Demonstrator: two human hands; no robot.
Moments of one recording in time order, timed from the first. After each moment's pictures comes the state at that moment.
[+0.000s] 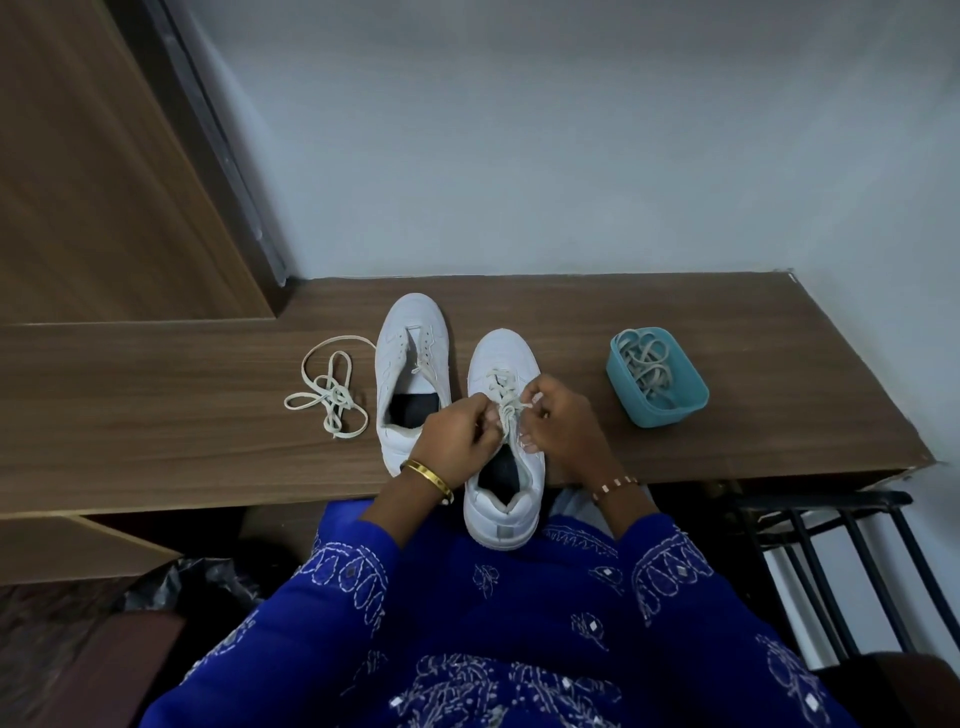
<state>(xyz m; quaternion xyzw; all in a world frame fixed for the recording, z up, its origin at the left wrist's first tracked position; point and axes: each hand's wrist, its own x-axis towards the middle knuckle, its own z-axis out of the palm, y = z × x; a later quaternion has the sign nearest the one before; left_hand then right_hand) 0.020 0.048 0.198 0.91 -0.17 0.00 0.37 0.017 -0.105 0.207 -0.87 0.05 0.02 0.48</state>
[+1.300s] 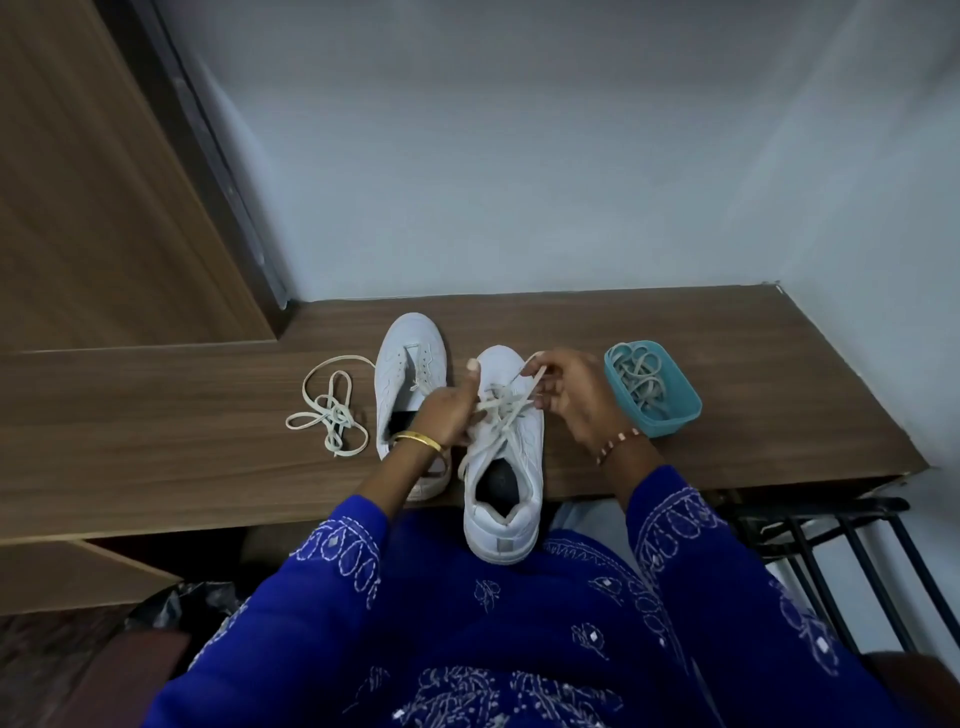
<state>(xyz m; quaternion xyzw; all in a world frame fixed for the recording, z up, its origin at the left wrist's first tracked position) 0.055 0.044 0.227 0.82 0.03 -0.18 0.54 0.043 -0.108 0.265 -0.62 0.19 0.05 0.76</state>
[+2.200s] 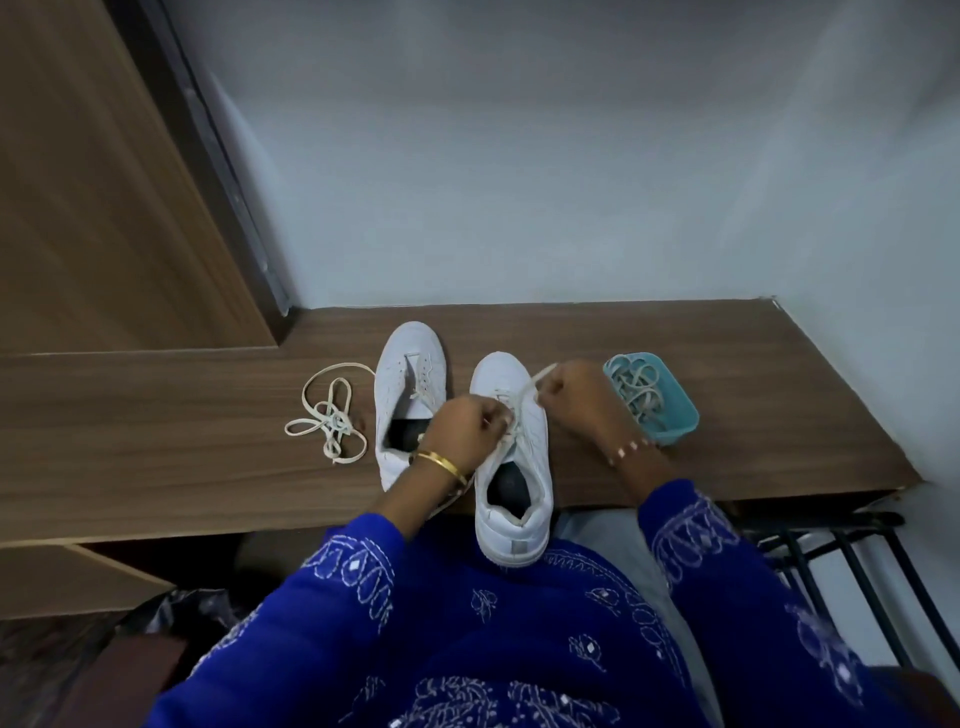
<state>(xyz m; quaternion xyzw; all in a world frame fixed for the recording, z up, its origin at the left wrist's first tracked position) 0.043 0.032 0.229 0.92 -0.14 -0.04 0.36 0.045 -0.121 0.272 -0.96 0.06 0.05 0.26</state>
